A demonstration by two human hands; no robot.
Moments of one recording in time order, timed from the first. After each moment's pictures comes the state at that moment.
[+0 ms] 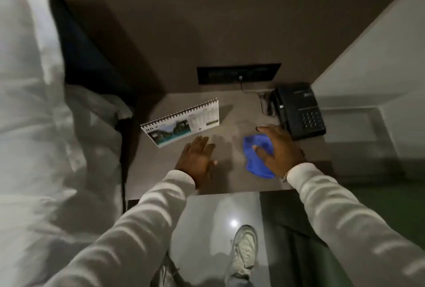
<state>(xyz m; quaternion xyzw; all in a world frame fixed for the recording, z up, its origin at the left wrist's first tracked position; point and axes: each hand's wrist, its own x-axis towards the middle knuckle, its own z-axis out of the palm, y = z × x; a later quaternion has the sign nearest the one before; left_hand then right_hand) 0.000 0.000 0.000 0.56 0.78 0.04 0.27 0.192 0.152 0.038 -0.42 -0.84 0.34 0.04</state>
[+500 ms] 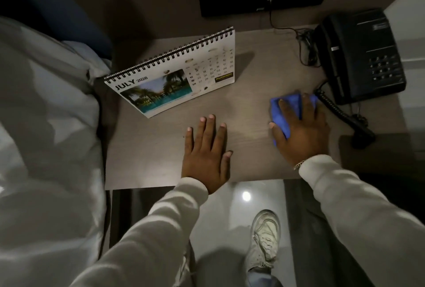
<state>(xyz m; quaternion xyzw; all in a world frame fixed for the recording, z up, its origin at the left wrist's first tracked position) 0.023 -0.029 -0.156 0.56 0.82 0.04 0.13 0.181 0.139 -0.124 -0.48 -0.87 0.11 0.02</state>
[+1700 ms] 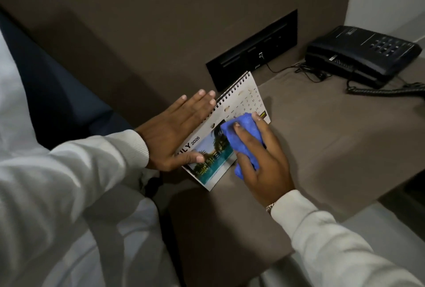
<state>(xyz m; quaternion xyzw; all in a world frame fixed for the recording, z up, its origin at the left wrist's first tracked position) -0.216 0.032 0.003 0.89 0.44 -0.12 -0.05 -0.010 0.022 -0.139 -0.42 -0.71 0.26 0.51</state>
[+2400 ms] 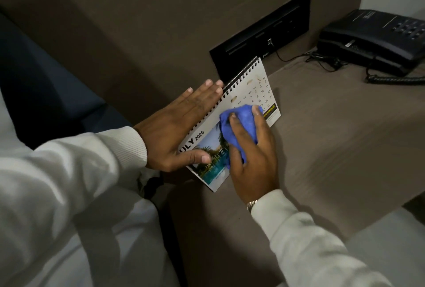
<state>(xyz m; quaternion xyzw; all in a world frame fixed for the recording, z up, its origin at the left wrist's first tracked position) -0.222 0.035 -0.006 0.90 0.43 -0.06 0.00 -0.063 0.023 -0.144 -0.46 -0.66 0.24 0.55</state>
